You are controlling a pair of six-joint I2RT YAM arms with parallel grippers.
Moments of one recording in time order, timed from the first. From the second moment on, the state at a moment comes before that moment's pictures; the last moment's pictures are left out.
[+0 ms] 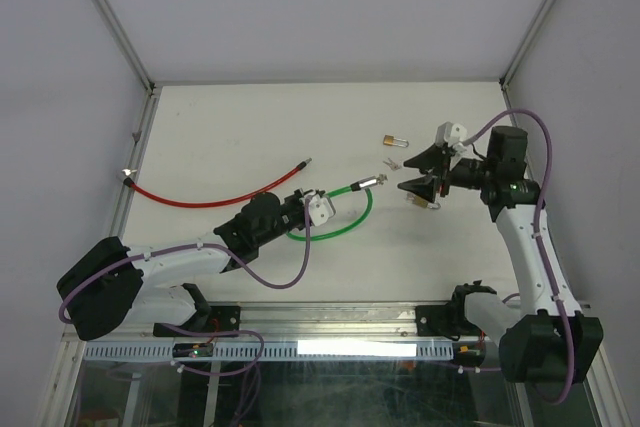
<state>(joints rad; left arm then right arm) -0.91 1.24 0.48 0.59 0.04 0.52 -0.02 1.02 0.88 -0.52 -1.23 -0.75</state>
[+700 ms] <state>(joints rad) -0.91 1.27 0.50 0.59 0.09 0.52 -0.04 1.27 0.94 -0.17 -1.29 0.08</state>
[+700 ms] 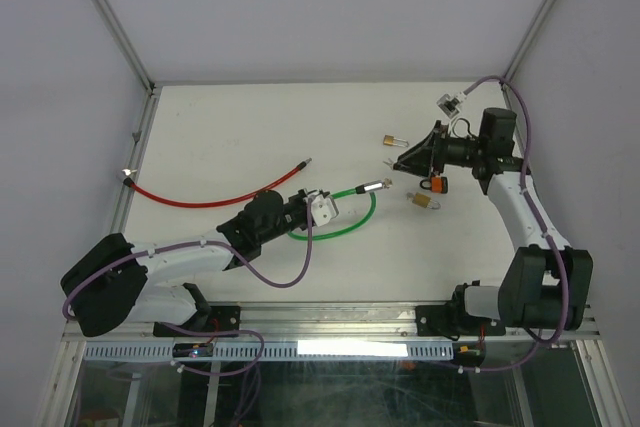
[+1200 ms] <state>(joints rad) -0.91 1.27 0.50 0.59 0.11 0.52 -0.04 1.39 1.00 -0.46 -1.24 -0.04</state>
